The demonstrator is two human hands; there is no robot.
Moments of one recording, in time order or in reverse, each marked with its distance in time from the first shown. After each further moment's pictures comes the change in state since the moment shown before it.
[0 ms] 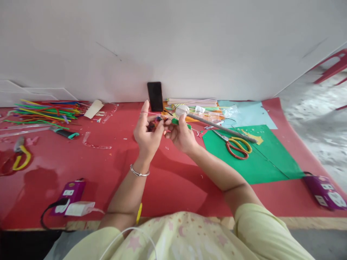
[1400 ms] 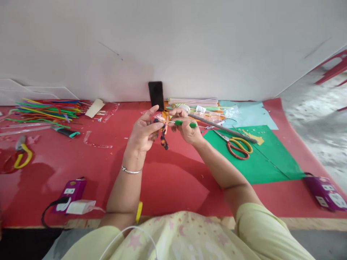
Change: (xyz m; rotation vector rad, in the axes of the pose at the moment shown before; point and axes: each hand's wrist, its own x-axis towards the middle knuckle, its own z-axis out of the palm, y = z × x) left_hand 0.026 0.021 -0.023 -0.414 -0.321 -0.610; right_hand 0.015 -0.017 -0.035 -0.444 -0.296 -0.409
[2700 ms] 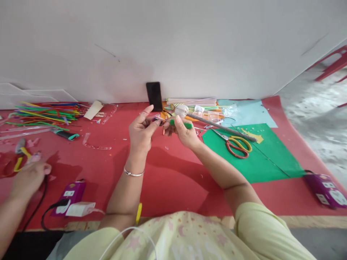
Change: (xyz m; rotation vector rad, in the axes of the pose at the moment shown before) left_hand 0.004 -0.023 0.004 0.251 0.224 0.404; right_hand -0.003 -0.019 0.023 0.072 0.121 0.274
